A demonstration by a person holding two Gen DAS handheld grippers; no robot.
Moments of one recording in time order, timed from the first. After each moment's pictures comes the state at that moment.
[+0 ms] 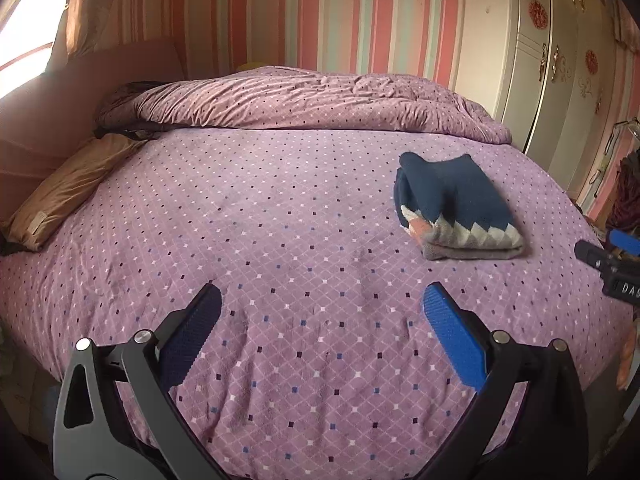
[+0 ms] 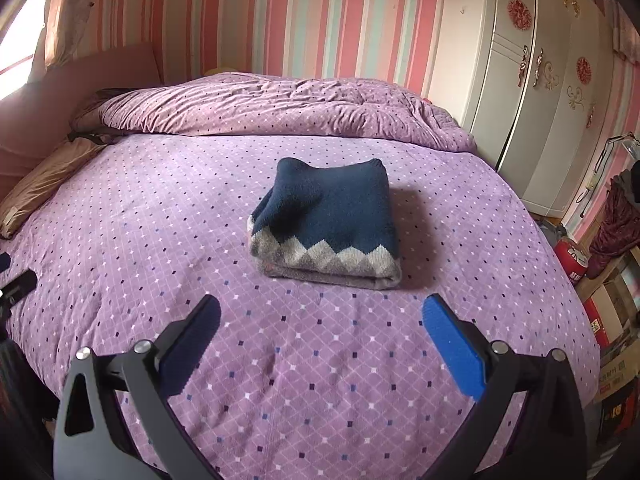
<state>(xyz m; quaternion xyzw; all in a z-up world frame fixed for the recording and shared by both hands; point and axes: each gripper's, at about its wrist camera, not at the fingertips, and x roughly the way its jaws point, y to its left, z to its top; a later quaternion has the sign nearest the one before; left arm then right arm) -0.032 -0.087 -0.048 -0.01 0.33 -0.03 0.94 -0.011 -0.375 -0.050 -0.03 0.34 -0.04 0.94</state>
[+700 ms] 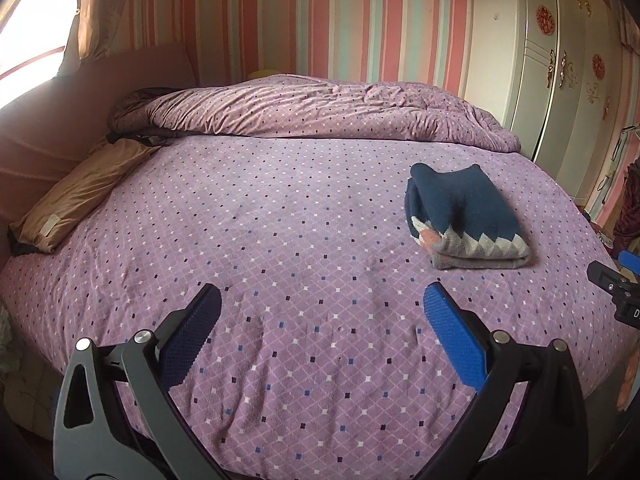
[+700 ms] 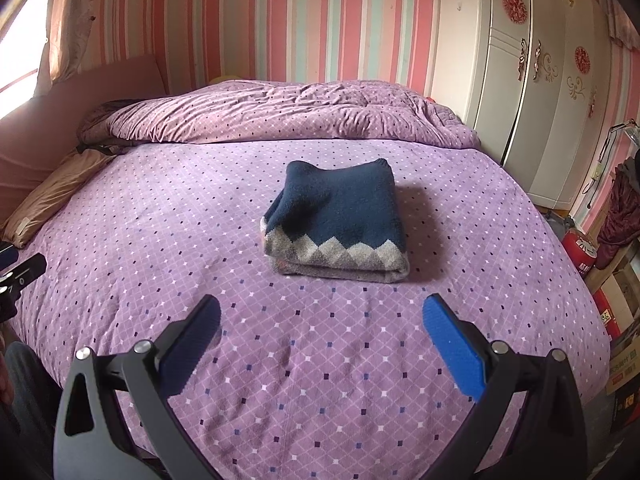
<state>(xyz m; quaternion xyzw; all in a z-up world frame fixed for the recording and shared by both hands) -0.037 -0.083 -0.034 0.00 0.32 -0.01 0.95 -0.028 -0.376 -0.046 0.00 0.33 -0.02 0.94</state>
